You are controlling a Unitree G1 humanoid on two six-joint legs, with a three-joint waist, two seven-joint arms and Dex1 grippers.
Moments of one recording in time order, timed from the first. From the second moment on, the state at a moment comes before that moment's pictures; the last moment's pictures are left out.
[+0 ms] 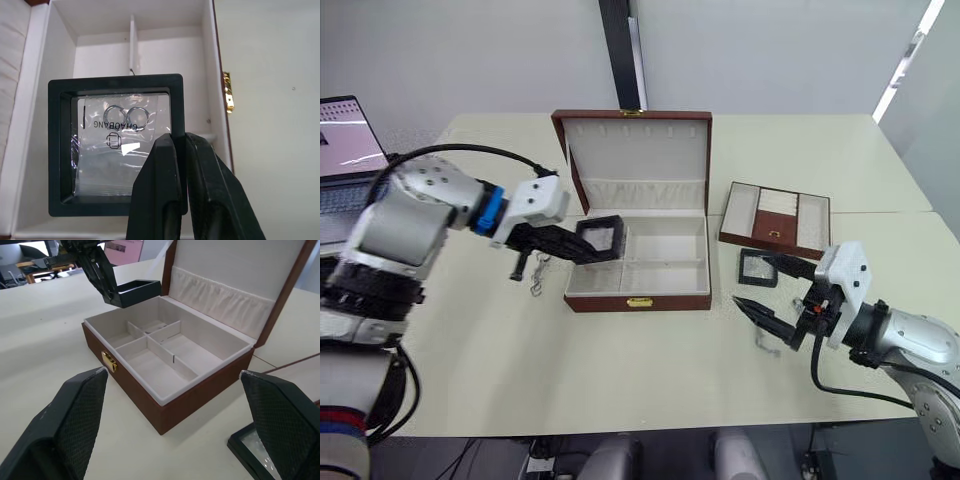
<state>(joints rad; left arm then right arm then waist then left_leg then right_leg) -0.98 0.80 -0.34 0.31 -0.09 0.29 -1.52 0.05 -0.76 -0.28 -0.66 0.73 0.55 0.70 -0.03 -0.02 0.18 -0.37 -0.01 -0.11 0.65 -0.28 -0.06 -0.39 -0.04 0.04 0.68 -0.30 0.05</state>
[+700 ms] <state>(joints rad) -1.17 0.45 -0.39 0.95 0.15 -0.12 -1.32 0.11 -0.73 -0.32 -0.76 0.74 0.57 0.57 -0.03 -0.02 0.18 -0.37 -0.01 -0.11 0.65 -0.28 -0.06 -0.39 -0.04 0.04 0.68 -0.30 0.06</state>
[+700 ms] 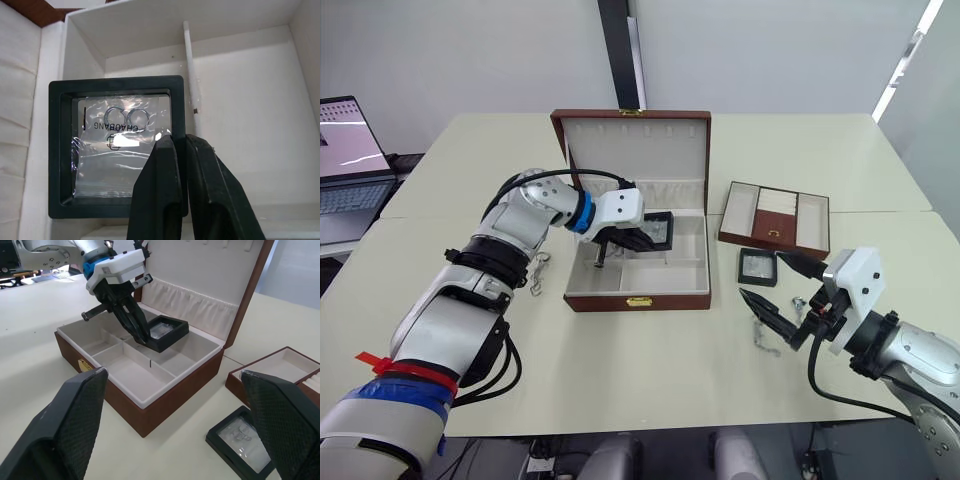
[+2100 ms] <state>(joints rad) -0.98 0.50 -0.19 0.60 -0.05 0.15 -1.43 0.12 -0.74 -0.33 -0.60 0.72 0.54 0.69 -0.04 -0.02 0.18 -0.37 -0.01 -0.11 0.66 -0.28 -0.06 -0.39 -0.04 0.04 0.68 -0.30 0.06</state>
